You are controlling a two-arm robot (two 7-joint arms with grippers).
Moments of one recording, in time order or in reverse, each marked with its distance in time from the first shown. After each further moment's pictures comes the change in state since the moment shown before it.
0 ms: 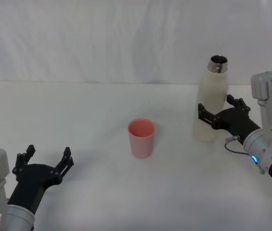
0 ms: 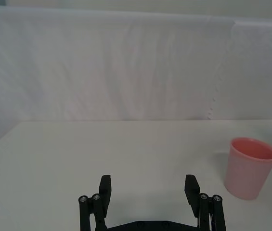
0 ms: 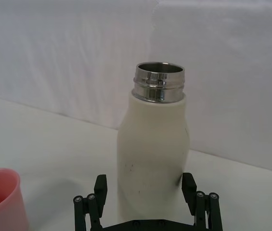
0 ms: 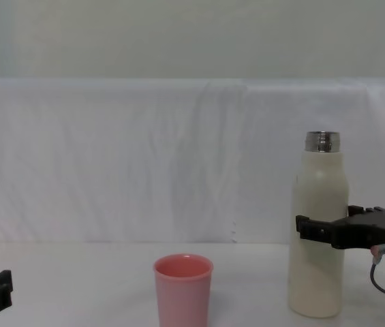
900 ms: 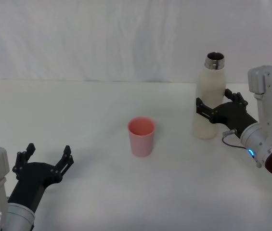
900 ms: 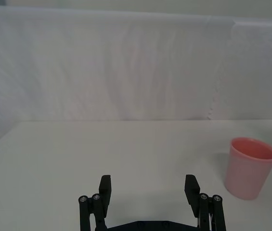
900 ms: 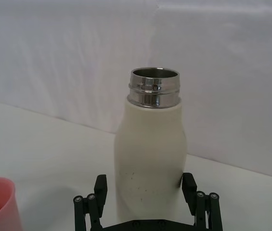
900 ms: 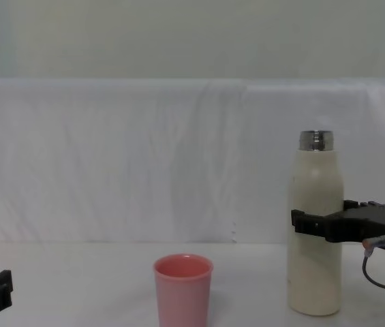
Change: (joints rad) left arm 0.000 0.000 0.000 0.000 0.000 0.000 0.000; right arm 0.034 -0.007 -0.013 0.035 0.000 -0.012 -0.010
